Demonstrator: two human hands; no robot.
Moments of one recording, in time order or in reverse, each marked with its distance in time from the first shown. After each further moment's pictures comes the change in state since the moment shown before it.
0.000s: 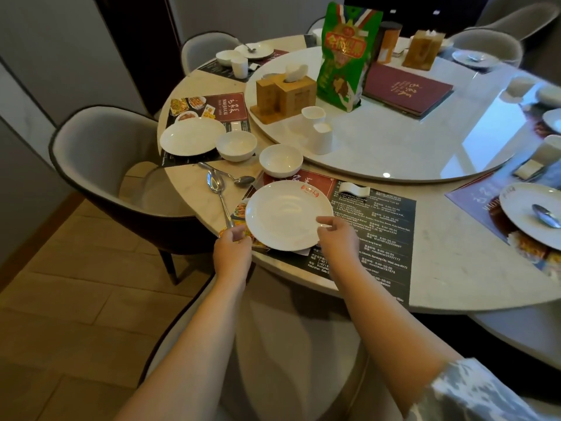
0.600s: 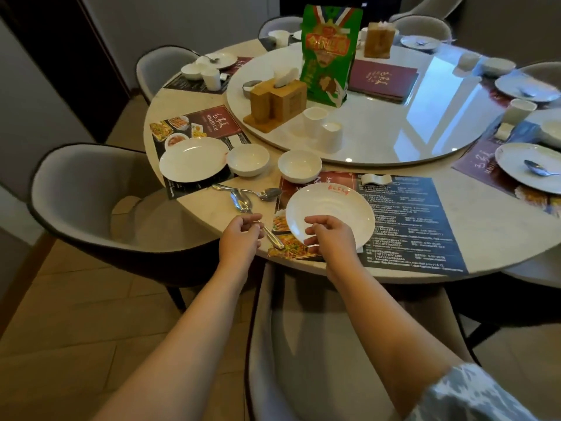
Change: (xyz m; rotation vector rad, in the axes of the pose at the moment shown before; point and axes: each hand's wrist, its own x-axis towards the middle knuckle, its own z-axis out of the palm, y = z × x) left_hand 0.107 0.042 -0.093 0.027 -0.417 0.126; right_hand -0.046 -0.038 0.132 0.303 0.099 0.051
